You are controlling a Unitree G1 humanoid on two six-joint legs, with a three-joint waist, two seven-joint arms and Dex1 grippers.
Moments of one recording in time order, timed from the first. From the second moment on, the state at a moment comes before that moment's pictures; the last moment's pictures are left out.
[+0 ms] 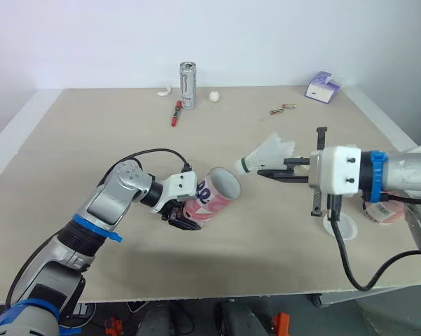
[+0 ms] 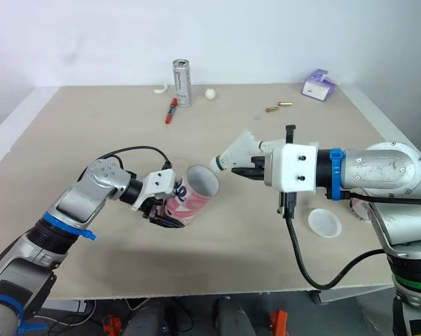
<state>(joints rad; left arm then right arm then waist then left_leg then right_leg) -0.72 0.56 -0.40 0.05 -0.05 0.49 -1.33 -0.53 -0.98 -0.04 -0.47 0.31 0.15 1.17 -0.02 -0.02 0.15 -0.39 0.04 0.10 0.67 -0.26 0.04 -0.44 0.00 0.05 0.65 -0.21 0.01</state>
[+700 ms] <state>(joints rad) -0.72 0.55 -0.42 0.02 -0.07 0.53 -1.31 -0.60 -0.93 0.09 -0.43 0.27 0.09 1.20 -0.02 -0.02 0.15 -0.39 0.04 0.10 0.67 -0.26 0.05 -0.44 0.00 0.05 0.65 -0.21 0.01</state>
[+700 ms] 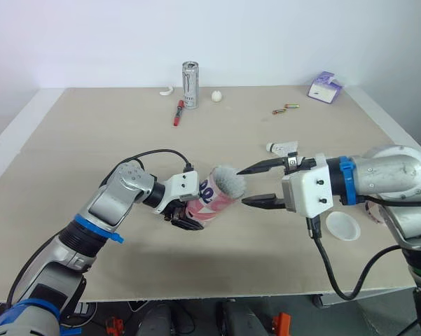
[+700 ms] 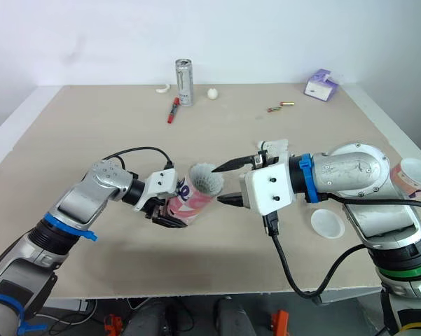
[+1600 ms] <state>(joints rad) -0.71 0.56 -0.43 0.01 -0.08 0.52 -1.30 -0.52 -0.64 -0.39 0.28 0.42 0.61 0.45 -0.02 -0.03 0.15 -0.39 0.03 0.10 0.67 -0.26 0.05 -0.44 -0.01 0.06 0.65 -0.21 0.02</state>
